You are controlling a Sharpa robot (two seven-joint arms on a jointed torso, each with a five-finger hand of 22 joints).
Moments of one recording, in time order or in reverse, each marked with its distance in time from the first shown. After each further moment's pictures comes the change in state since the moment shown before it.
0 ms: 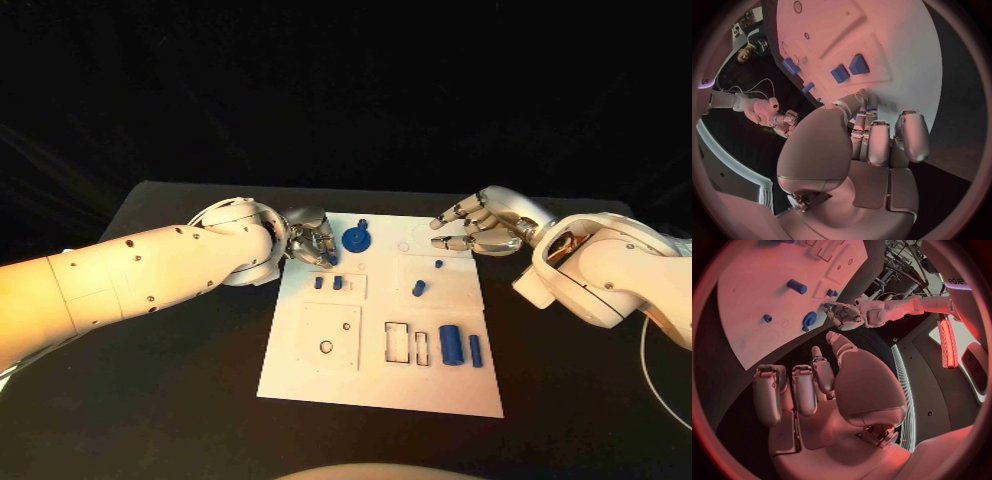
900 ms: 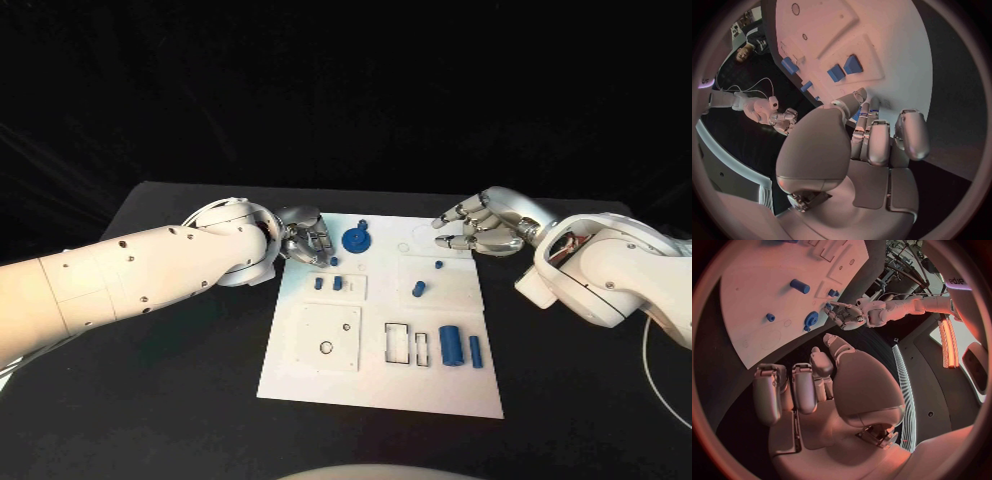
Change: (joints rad) left arm 0.000 -0.019 0.000 0.005 0.005 -0.012 0.002; left_hand -0.017 -0.017 0.015 -0.015 0.000 -0.093 0.029 -0.017 -0.043 -0.033 0.025 -0.062 -0.014 -0.003 0.011 0.000 -0.005 0.000 0.000 0.007 -0.021 0.001; right arm 0.000 -0.001 0.000 -0.012 0.000 0.005 -0.001; right_hand 0.008 -0.006 0.031 0.000 0.000 -0.004 -0.002 -0.004 -0.002 -0.156 0.000 -0.310 -0.178 0.004 -0.004 -0.068 -0.007 0.000 -0.011 -0.011 -0.019 0.000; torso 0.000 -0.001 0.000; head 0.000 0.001
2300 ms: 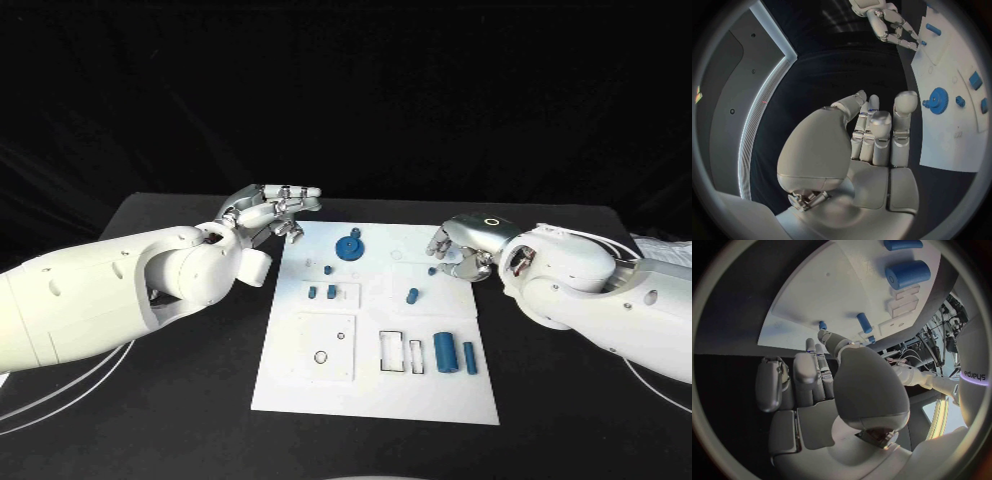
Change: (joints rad) left arm 0.002 -0.172 -0.030 0.162 1.296 -0.202 0.560; left_hand -0.011 0.032 -0.041 0.002 0.000 0.021 0.000 0.022 0.003 0.011 -0.007 0.097 0.044 -0.116 0.002 -0.188 -0.338 0.055 -0.157 0.004 -0.430 -0.198; right arm -0.053 0.125 -0.007 -0.147 -0.730 0.101 -0.096; right_hand 0.055 -0.085 0.240 -0.051 -0.191 0.103 -0.028 -0.029 -0.001 -0.151 0.003 -0.865 -0.959 -0.003 -0.007 -0.265 -0.300 0.032 -0.075 -0.004 -0.095 -0.052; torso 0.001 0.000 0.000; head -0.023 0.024
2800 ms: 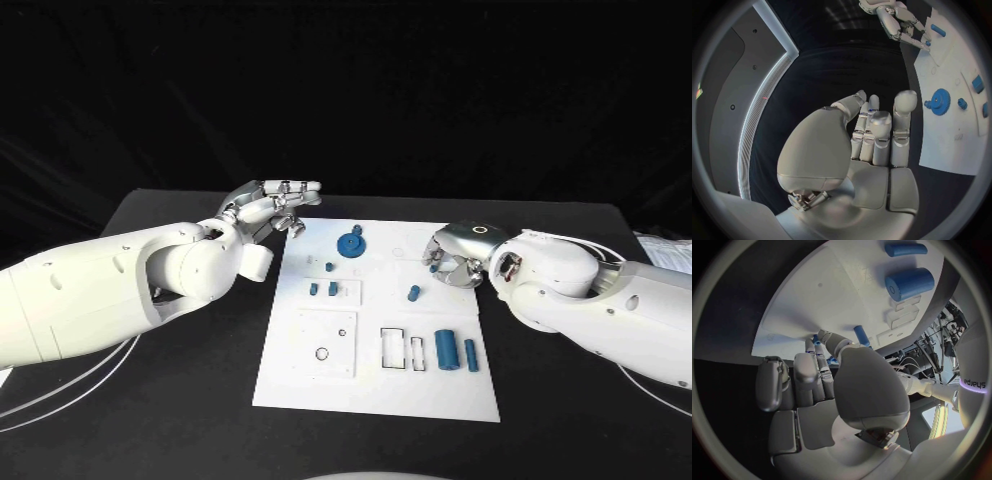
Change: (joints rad) left arm 0.000 0.000 -0.001 0.000 0.037 0.002 0.013; left_hand 0.000 0.000 -0.004 0.001 0.000 -0.006 0.001 0.000 0.000 0.000 0.000 0.004 0.002 -0.003 0.003 -0.004 -0.005 0.000 -0.004 0.004 -0.009 -0.005; right arm -0.022 0.036 0.000 -0.024 -0.044 0.050 0.001; right_hand 0.000 0.000 0.011 0.003 -0.003 0.006 -0.006 0.000 0.000 0.004 -0.004 0.000 -0.026 0.000 0.000 0.000 -0.005 0.000 0.000 0.000 -0.004 0.000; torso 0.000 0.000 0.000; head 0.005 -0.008
